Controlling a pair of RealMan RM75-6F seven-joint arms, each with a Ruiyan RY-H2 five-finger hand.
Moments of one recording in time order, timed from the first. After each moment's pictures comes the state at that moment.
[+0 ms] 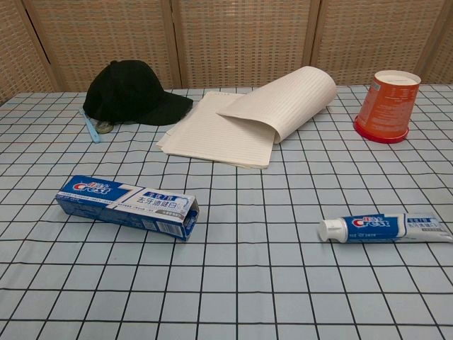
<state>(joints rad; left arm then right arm) -0.18 -1.15 0.01 -1.72 1.48 1.52 0.05 0.19 -1.13 -0.03 -1.53 -1.64 1.57 -0.01</state>
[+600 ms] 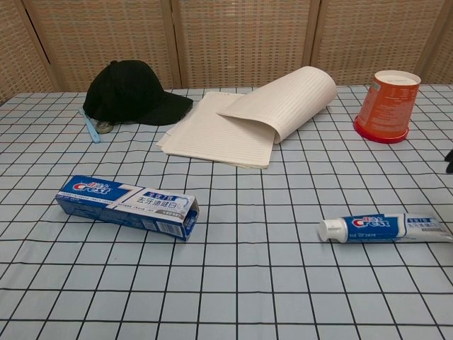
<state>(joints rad) -0.18 -1.13 -0.01 -1.78 1.51 1.49 0.10 0.34 -1.19 -0.02 -1.54 -1.59 1.17 0.04</state>
